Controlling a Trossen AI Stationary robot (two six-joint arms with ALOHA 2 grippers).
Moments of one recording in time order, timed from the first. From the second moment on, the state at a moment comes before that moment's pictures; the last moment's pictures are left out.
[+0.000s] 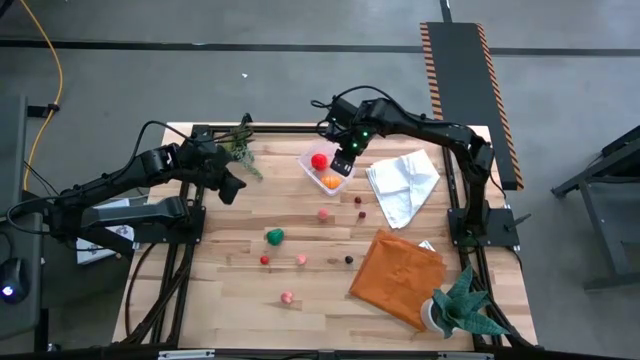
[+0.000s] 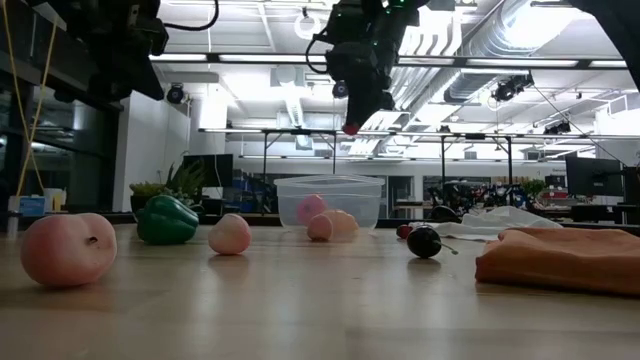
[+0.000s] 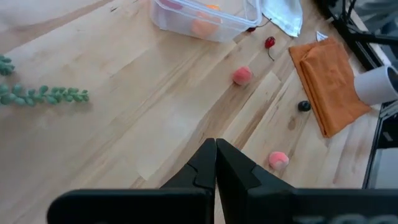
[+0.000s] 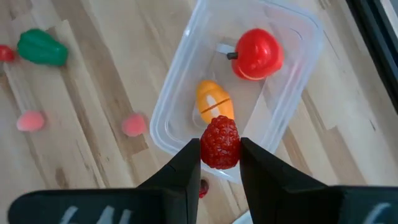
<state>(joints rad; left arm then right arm) 0.60 0.72 0.76 -0.86 0.22 -0.47 -0.41 1.94 1.88 -1.14 -0.16 0.00</state>
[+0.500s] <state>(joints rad) 0.60 0.72 0.76 -0.74 0.19 -0.61 -0.41 1.94 1.88 -1.10 -0.17 -0.23</state>
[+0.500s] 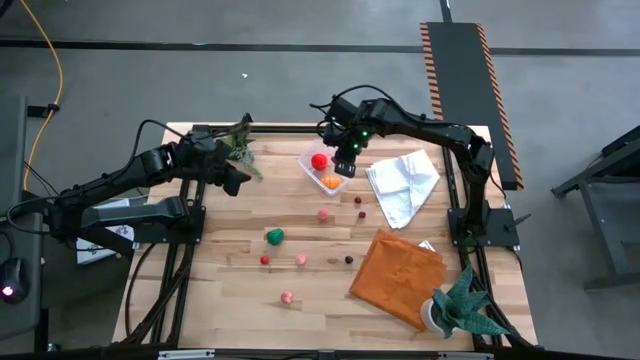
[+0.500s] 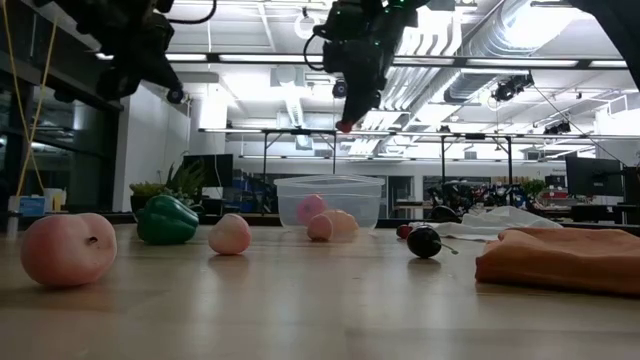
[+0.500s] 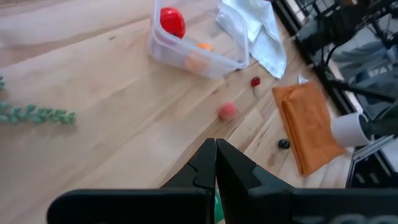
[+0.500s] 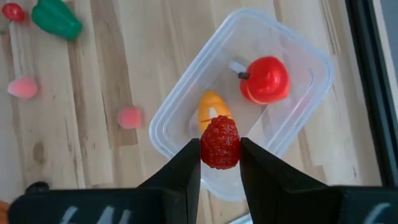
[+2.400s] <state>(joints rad) 0.60 0.72 0.76 -0.60 0.21 -0.55 -0.41 2.16 1.88 -1.00 -0.17 -0.13</state>
